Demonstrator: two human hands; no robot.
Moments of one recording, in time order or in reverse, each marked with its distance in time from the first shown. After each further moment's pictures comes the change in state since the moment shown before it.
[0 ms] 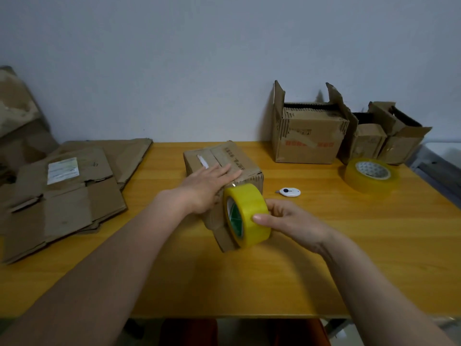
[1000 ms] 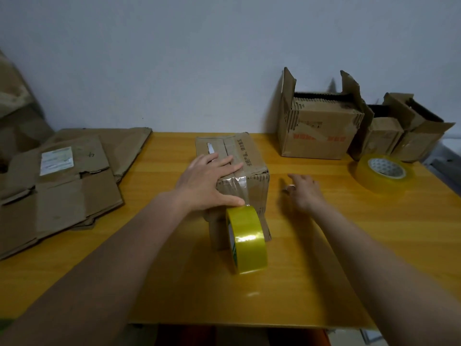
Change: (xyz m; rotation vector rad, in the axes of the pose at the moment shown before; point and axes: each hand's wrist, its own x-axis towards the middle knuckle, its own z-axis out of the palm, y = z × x) left_hand 0.010 -0.012 0.014 -0.204 0.214 -0.044; right_hand 0.091 0.053 -0.072 -0.838 0.547 0.412
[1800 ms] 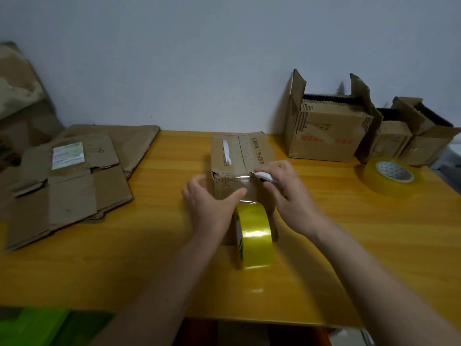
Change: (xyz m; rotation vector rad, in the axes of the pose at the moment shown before) left_hand -0.044 0.046 0.034 -0.909 0.559 -0.685; right_hand -0.095 -0.064 -0.021 0.399 0.171 -0.709
